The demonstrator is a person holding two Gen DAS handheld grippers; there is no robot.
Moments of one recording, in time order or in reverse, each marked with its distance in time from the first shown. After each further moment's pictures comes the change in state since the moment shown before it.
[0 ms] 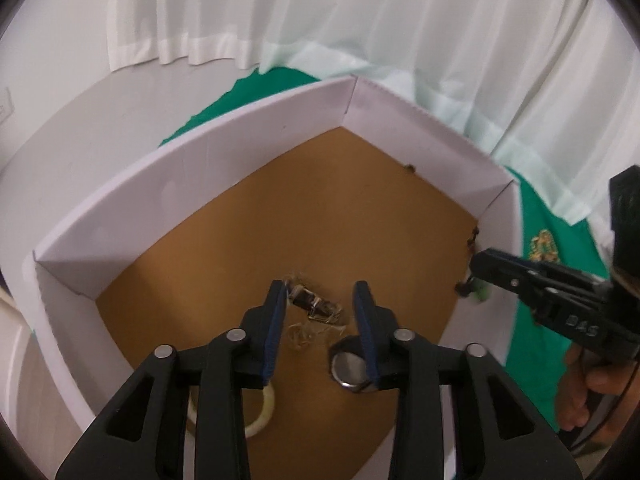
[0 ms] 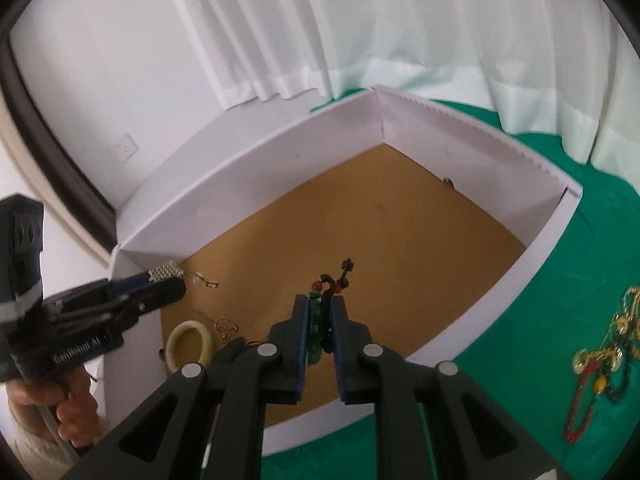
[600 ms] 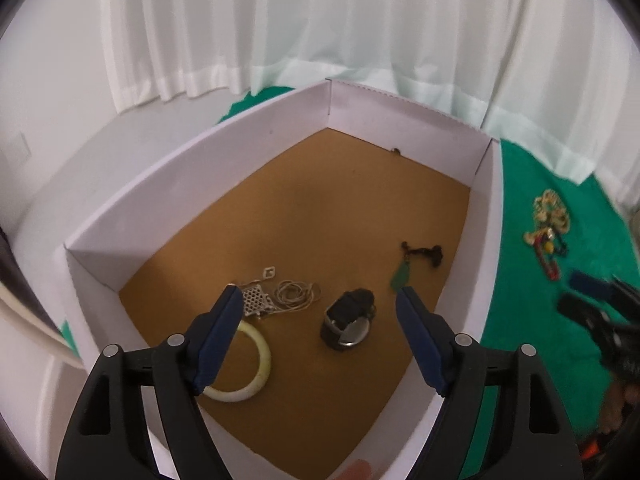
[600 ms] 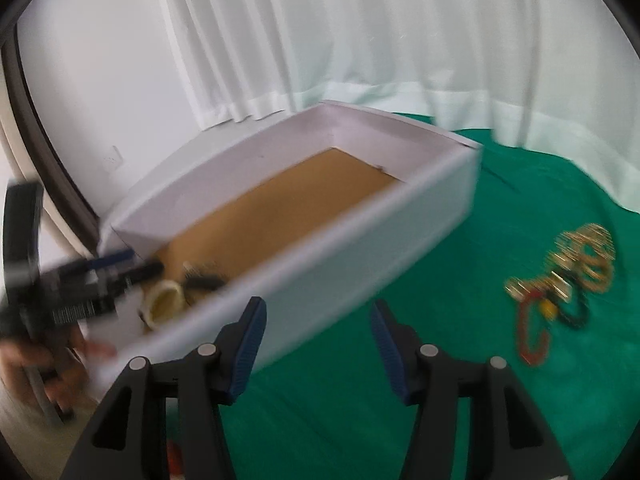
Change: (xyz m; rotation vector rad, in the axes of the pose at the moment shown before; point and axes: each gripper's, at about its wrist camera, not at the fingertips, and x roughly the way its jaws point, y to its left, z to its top) left arm -0.032 -0.037 -0.045 0.156 -0.084 0.109; right arm -0.091 -0.036 -0.113 0.000 -0.150 -0.159
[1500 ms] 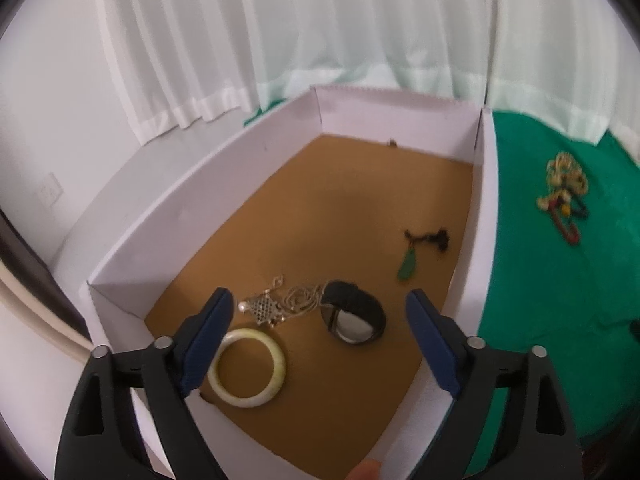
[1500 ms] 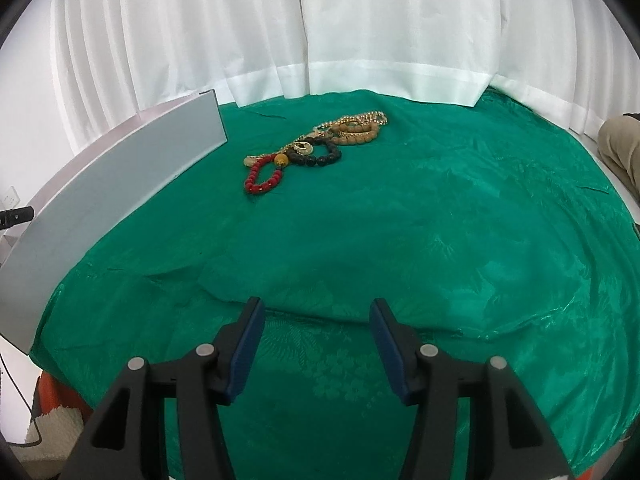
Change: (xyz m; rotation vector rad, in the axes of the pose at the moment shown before) left arm -0.019 -0.040 -0.014 0.098 -0.042 0.140; right arm -0.081 -0.131 -0.151 0.243 -0.064 -0.343
